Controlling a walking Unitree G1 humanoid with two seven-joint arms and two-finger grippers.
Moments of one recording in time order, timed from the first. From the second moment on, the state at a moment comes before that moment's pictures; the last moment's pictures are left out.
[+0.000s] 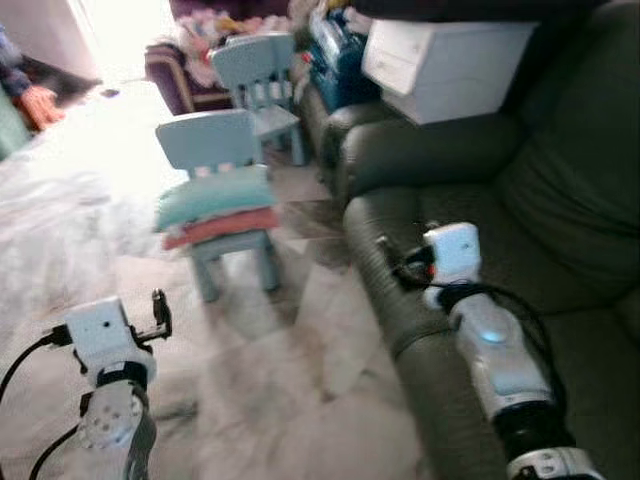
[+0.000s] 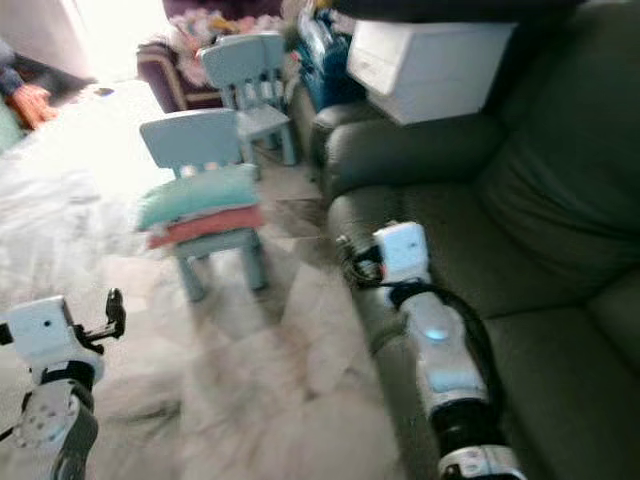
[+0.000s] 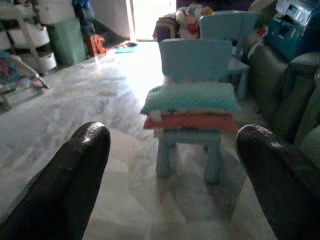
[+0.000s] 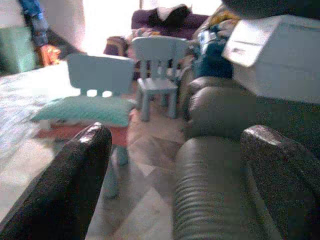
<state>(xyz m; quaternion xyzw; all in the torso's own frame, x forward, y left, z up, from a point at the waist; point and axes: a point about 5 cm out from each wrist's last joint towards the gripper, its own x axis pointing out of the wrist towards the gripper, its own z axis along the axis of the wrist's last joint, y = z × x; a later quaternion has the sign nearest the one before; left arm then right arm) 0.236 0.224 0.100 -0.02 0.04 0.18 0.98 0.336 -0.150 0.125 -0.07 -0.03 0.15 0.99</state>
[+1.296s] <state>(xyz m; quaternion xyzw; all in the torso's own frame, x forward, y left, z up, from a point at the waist) 0.237 0.241 0.096 -0.02 0.06 0.23 0.97 0.333 -0.128 0.122 -0.05 -0.03 0.19 0.98</state>
